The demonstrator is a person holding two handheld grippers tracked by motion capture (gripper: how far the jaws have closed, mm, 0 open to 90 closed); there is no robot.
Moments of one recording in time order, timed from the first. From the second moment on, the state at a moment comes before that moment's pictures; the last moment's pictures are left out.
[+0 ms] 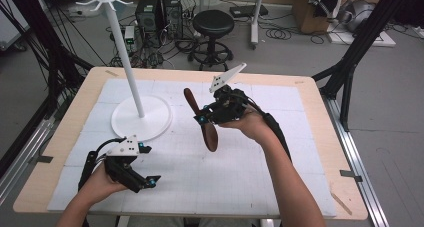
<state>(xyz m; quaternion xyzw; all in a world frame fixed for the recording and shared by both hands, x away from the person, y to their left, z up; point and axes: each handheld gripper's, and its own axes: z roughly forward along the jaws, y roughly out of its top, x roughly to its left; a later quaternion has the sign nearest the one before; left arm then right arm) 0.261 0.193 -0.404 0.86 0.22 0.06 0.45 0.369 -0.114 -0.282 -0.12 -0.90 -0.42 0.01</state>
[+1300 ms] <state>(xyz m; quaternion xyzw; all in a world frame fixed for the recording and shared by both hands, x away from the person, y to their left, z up) 0.260 0.193 -0.403 0.86 0.21 0.05 0.46 0.408 -0.058 -0.218 -0.12 -0.89 -0.45 0.00</state>
